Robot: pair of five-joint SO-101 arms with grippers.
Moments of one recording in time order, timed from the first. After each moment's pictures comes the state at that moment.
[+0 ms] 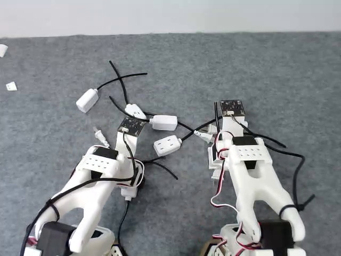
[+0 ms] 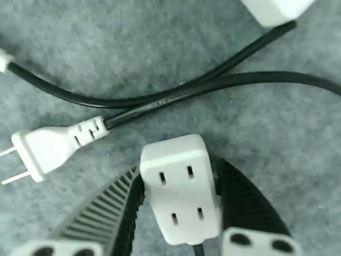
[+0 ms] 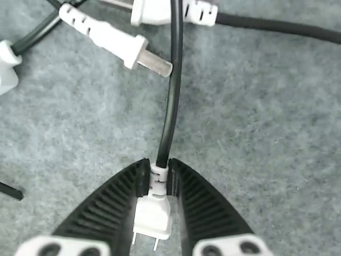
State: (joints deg) left arm 9.7 -15.3 58.0 57.2 0.5; right arm -5.6 -14.6 49.1 51.4 -1.1
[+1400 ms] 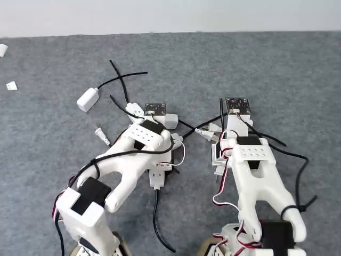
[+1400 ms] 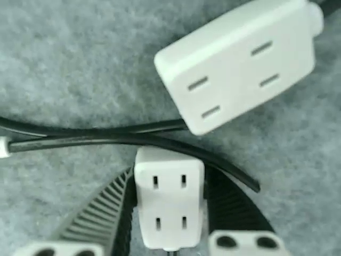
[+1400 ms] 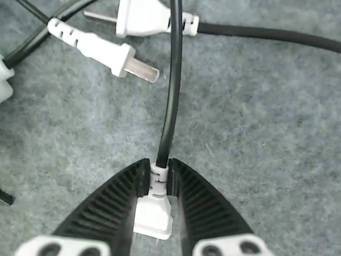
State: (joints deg) left arm 24.1 16.0 22.6 68.4 34.7; right arm -3.4 -14.6 49.1 48.4 -1.1
